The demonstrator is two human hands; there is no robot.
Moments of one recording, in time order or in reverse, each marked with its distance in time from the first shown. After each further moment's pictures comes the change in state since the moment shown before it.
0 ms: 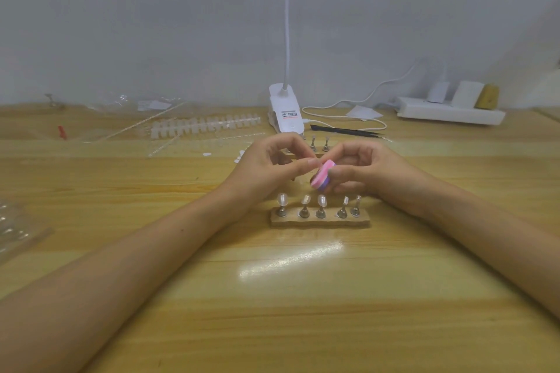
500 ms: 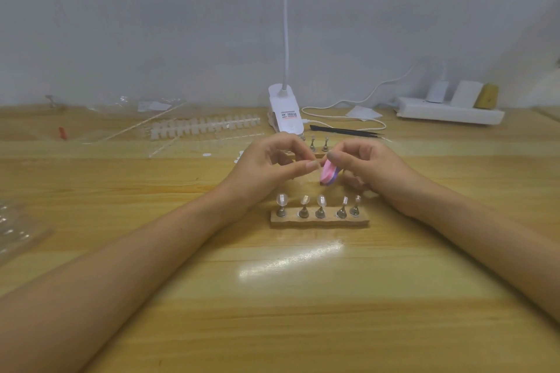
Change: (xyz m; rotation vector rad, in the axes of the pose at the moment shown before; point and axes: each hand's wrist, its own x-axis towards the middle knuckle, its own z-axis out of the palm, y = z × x) left_hand 0.002 -0.002 -0.002 0.040 -0.005 0.038; right_hand 0.005 0.000 0.004 -0.135 0.162 -0.055
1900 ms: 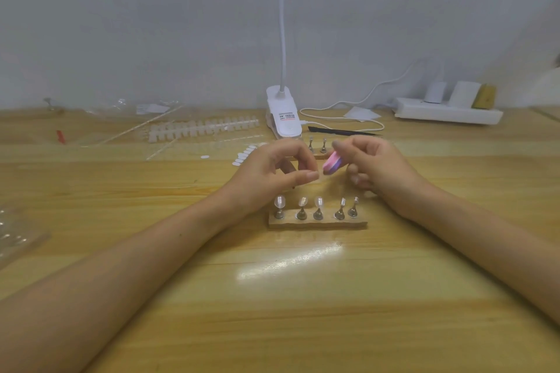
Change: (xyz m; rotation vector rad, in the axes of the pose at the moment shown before) left_hand 0.001 -0.001 0.001 0.097 -0.081 0.083; right_hand -0.001 -0.001 0.003 0.048 0.136 0.025
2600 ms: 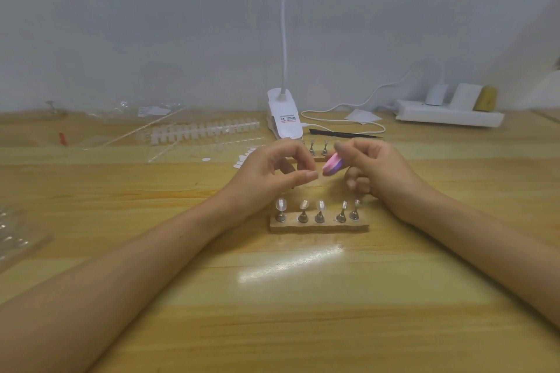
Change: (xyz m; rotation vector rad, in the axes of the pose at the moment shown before) left_hand 0.000 -0.001 -0.001 -0.031 0.029 -0.007; right_hand 0.000 0.000 0.001 0.043 -0.024 -0.017
